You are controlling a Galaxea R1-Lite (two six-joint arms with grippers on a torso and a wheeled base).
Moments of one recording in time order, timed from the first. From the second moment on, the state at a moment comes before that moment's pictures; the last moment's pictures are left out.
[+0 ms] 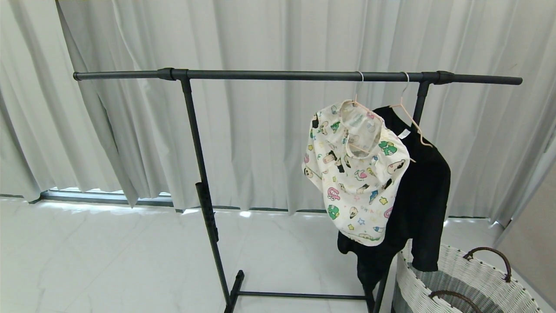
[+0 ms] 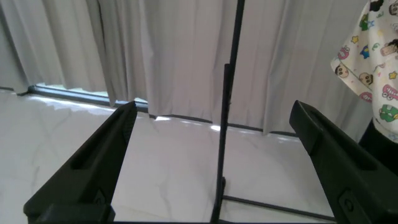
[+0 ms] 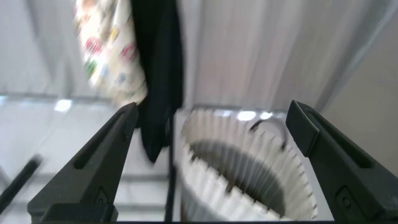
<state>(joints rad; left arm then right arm) 0.00 0.00 0.00 -0.05 0.13 0.03 0.00 0.00 0.00 -0.01 0.00 -0.05</state>
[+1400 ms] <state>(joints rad) 0.00 0.00 0.00 -0.06 0.17 0.15 0.00 0.00 0.00 -0.01 -0.01 -0.03</state>
